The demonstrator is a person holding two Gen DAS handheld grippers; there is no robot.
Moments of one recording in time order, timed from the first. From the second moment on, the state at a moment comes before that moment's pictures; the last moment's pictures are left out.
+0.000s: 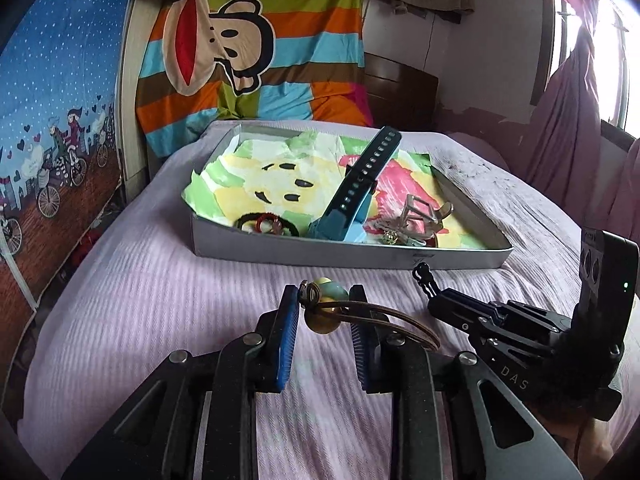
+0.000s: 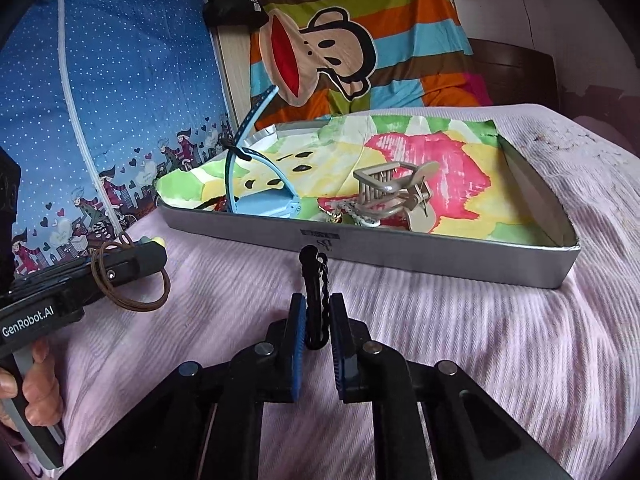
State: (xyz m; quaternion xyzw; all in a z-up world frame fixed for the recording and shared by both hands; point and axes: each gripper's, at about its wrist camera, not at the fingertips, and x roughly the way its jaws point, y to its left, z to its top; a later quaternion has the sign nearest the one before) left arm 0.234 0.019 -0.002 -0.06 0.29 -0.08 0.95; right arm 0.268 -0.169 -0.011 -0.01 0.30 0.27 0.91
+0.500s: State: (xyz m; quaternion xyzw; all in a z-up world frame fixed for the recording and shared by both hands) left arm 0.254 -0.005 0.033 -0.05 0.28 -0.04 0.96; right arm 0.270 -0.198 0.013 0.07 0.24 0.28 0.93
